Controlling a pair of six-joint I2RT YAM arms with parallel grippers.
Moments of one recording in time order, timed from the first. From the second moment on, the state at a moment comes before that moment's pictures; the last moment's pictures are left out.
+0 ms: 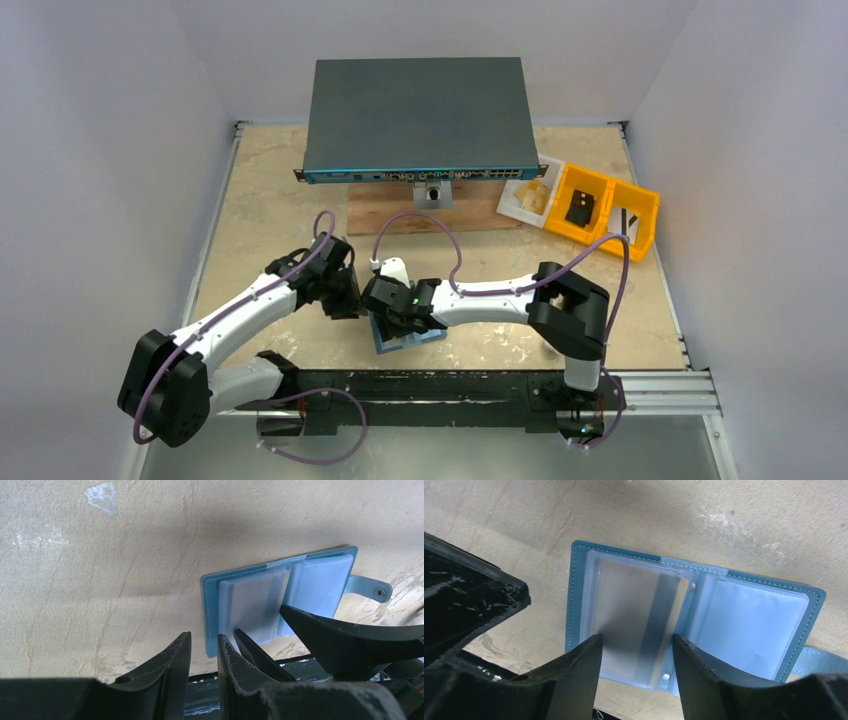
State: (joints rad) left arm -0.52 1.13 0.65 -0.69 0.12 -0.80; right arm 1.26 1.86 1.20 -0.47 0.30 0.80
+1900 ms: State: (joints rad) left arm -0.64 1.30 0.78 -0.64 0.10 -0.76; right arm 1.02 1.65 0.70 0.23 -0.18 0.96
